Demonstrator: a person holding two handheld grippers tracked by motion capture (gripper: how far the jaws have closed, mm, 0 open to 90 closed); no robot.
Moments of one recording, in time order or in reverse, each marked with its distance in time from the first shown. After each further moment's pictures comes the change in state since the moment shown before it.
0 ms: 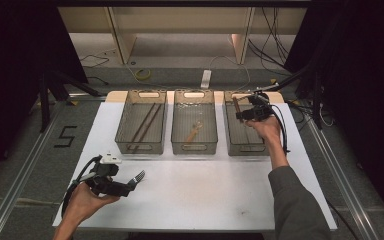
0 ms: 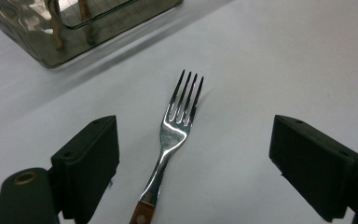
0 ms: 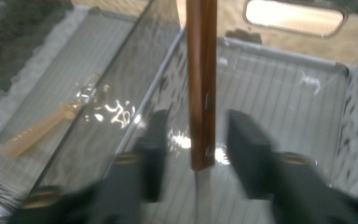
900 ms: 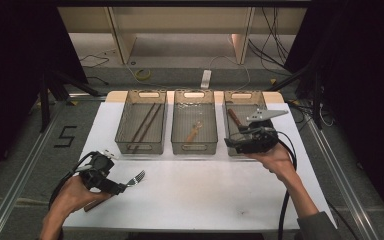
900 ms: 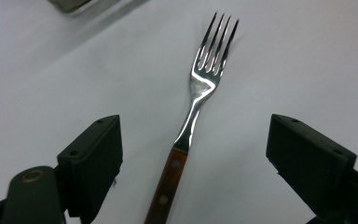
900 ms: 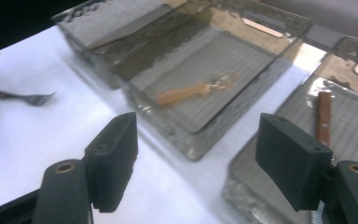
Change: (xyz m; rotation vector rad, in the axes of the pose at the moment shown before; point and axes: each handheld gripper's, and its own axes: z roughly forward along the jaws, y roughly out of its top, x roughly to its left) left arm 0.020 0.010 -0.006 0.265 0.029 0.023; right arm 0.078 -0.074 -0.096 -0.191 0.237 -0.328
